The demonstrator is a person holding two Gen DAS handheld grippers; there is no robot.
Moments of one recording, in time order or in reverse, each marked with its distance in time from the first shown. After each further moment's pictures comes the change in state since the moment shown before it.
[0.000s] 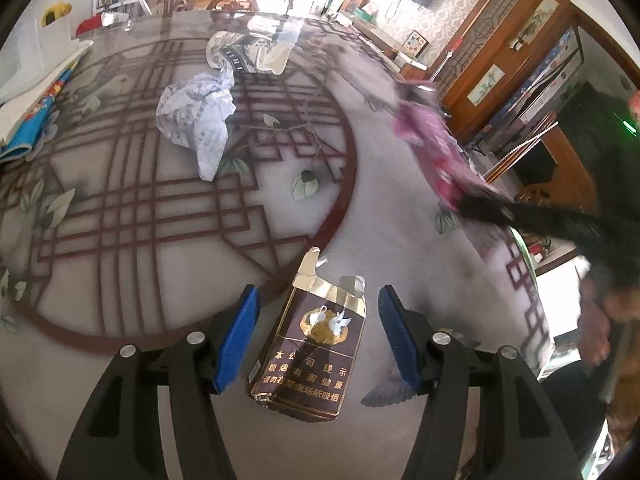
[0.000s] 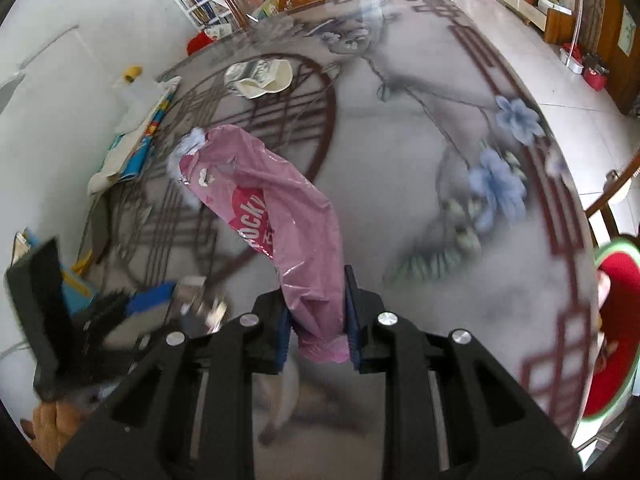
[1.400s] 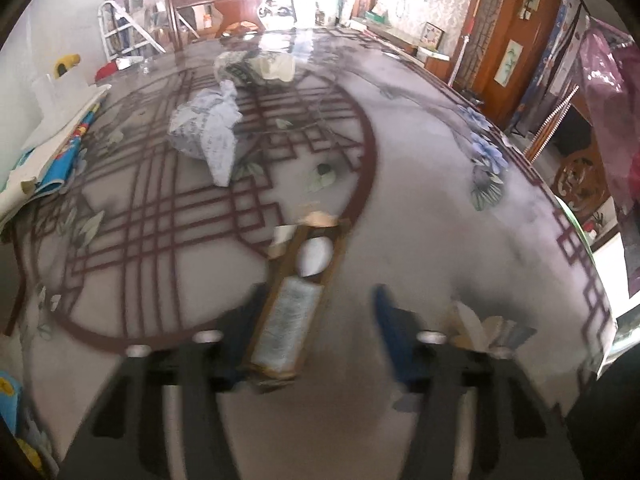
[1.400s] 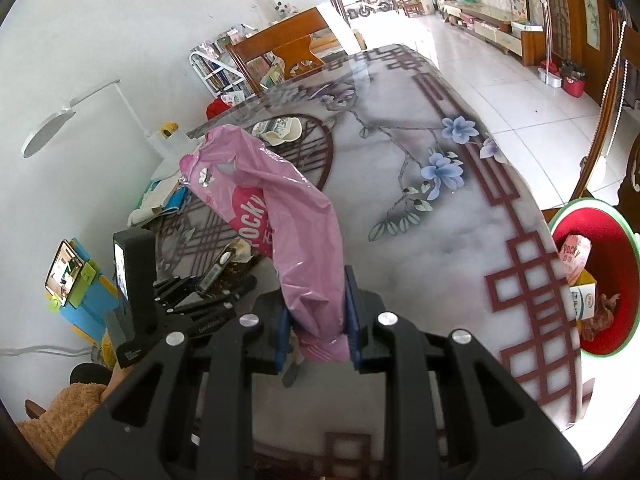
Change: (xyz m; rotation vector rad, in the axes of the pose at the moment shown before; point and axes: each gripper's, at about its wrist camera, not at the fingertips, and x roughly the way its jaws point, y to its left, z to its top) left arm 0.007 -0.019 -0.018 0.107 -0.055 0.225; right arm -0.087 -0.011 -0.074 0.061 -0.254 0.053
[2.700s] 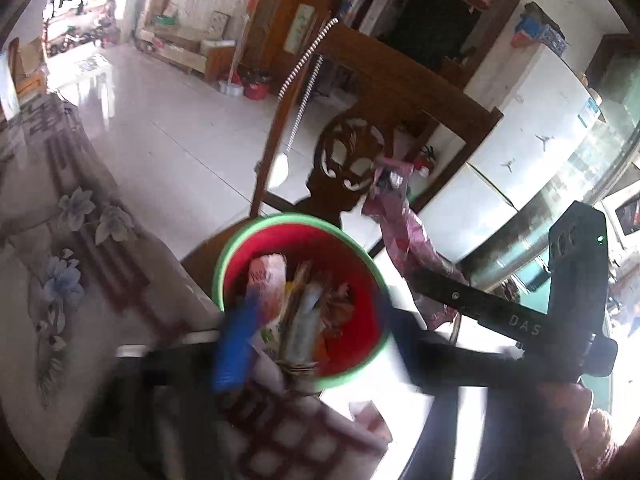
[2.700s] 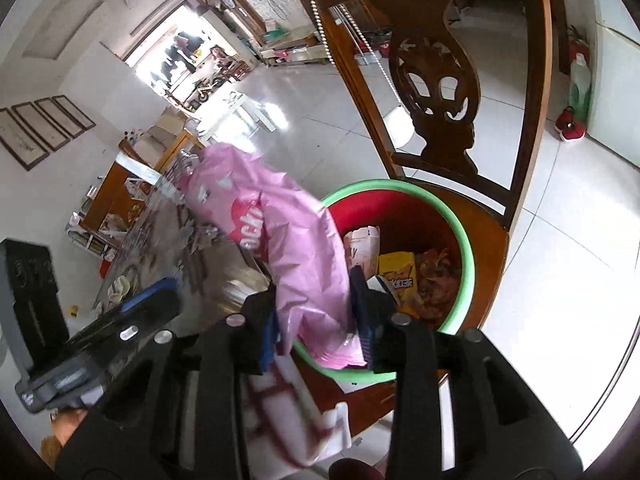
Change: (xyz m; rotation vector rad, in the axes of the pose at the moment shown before) left arm 0.013 -0.340 0.082 0.384 0.029 -0.593; right arm -0.125 -0.281 -0.049 0.585 -0.256 -0.278
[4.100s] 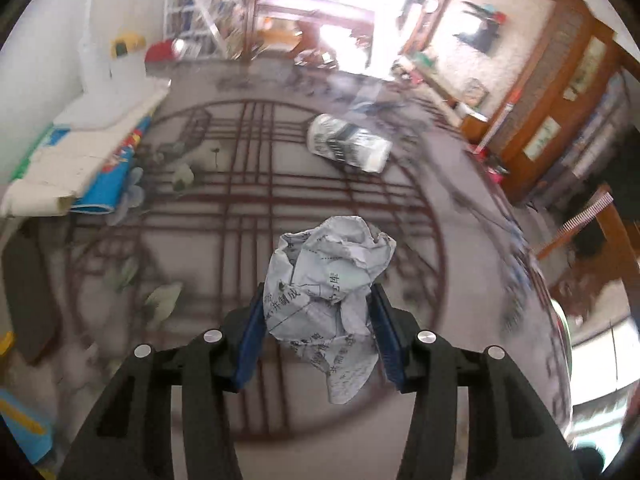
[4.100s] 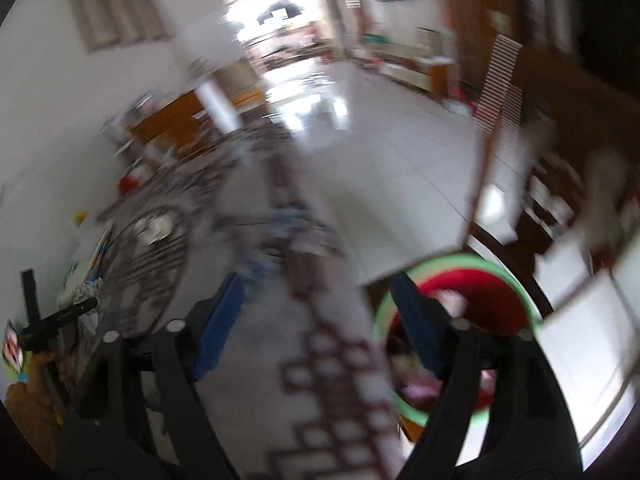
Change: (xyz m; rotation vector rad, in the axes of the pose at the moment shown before) left arm -0.258 0.283 -0.166 -0.557 -0.174 0.595; right arm 0.022 0.208 -0.004 -0.523 0.015 0.068
